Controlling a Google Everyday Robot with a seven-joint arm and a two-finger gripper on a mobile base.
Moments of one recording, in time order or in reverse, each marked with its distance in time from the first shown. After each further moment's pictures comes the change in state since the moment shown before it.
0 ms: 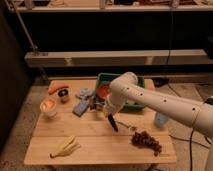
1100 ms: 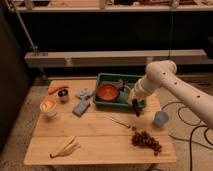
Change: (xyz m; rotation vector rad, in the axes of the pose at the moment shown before) arm 0.003 0.139 -0.066 -0.014 0.096 0.327
